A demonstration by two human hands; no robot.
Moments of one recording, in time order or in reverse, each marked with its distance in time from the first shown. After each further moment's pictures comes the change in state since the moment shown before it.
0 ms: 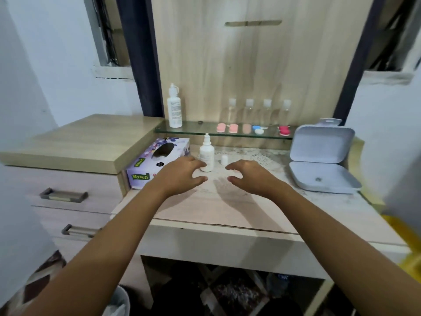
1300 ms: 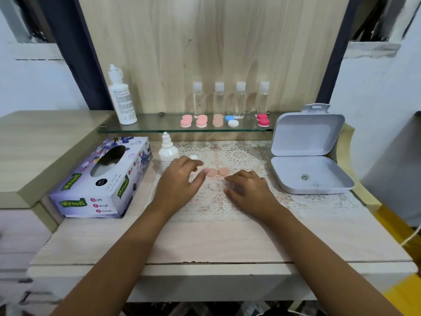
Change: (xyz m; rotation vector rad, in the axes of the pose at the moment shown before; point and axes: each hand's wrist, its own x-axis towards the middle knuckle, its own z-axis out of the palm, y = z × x) left_hand 0.083 0.028 0.093 -0.281 0.435 0.112; right_hand 0.002 0.093 0.045 0.090 0.190 0.195
